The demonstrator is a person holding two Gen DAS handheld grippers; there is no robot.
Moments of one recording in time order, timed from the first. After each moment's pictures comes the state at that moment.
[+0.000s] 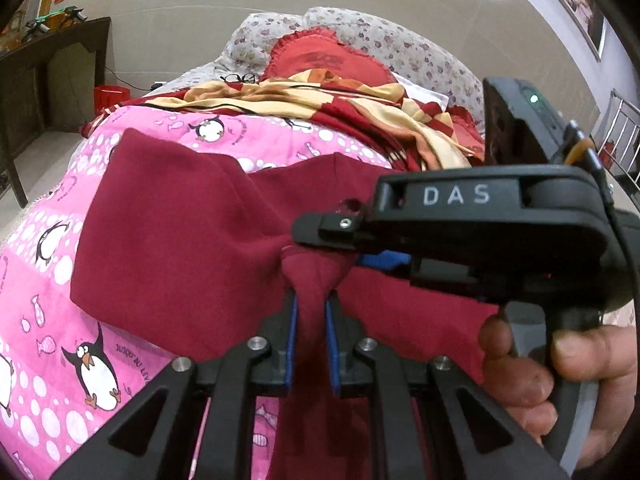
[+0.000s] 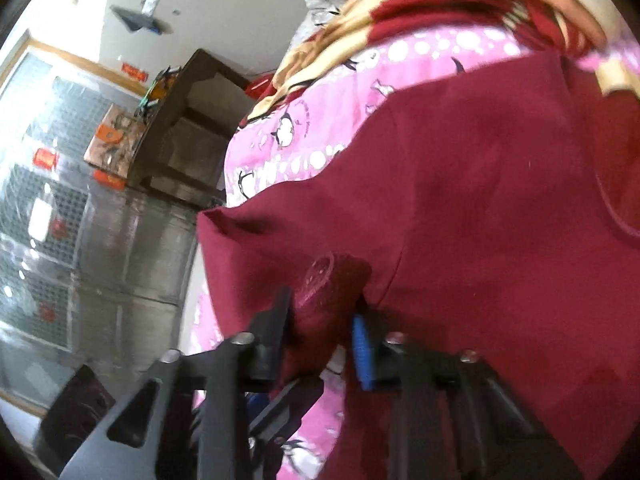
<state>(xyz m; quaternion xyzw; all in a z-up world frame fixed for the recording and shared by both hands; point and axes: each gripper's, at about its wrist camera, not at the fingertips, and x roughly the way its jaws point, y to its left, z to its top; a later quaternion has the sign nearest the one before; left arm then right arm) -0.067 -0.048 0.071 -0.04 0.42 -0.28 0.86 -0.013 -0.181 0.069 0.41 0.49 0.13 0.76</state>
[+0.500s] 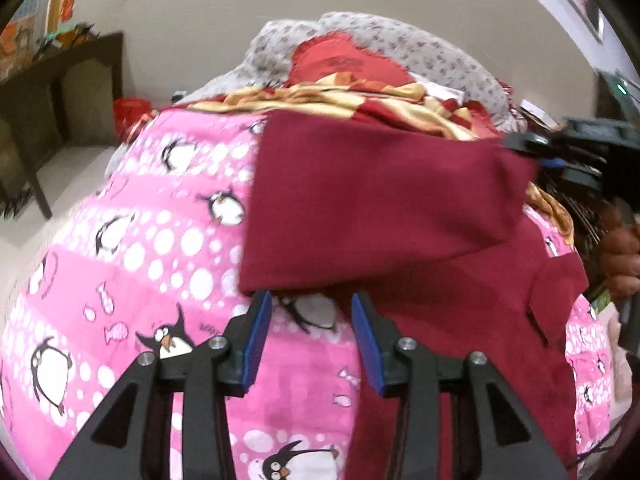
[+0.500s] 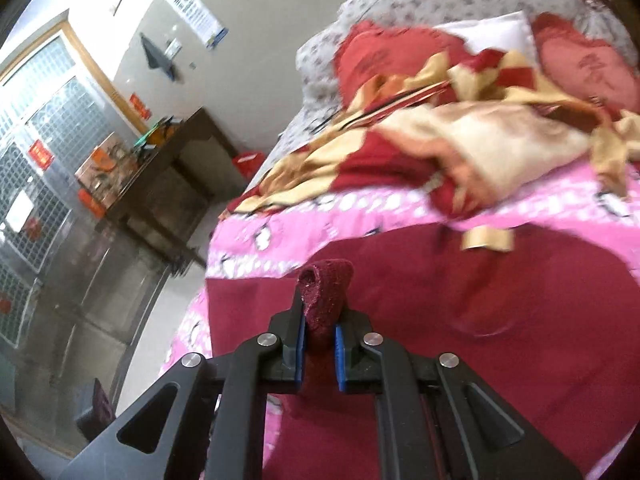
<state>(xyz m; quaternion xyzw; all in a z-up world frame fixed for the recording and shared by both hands) -0.076 0.004 0.064 -0.01 0.42 -0.24 0.88 -0.076 -0.271 0.155 0.34 0.39 0.03 0.86</state>
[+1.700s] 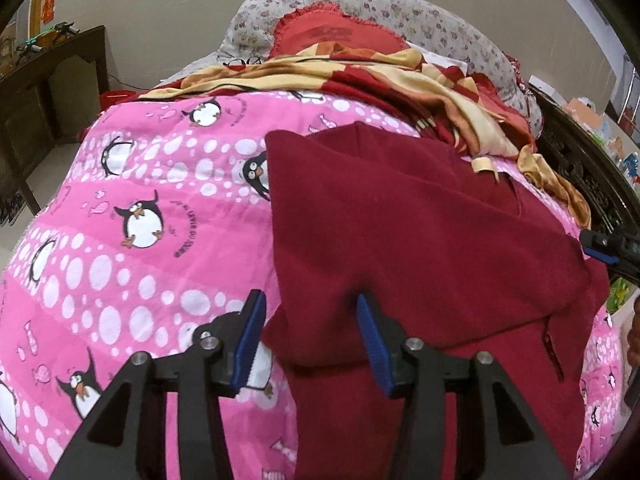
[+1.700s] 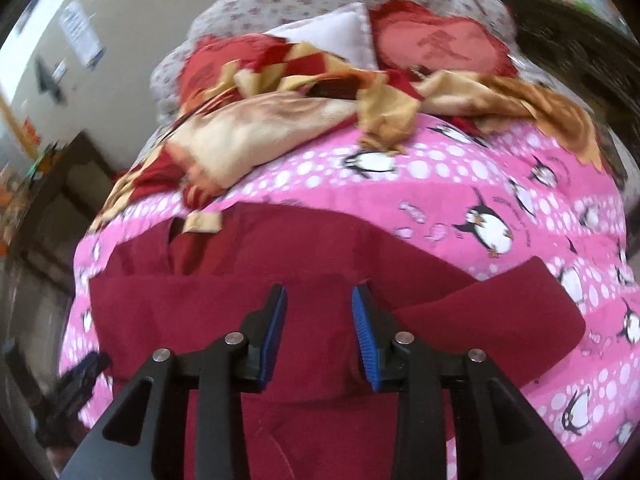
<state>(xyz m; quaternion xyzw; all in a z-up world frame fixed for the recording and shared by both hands) -0.040 -0.079 0.039 0.03 0.45 -0.24 0.86 -0.171 -0.387 0.091 0.29 0.45 -0.15 0.83</state>
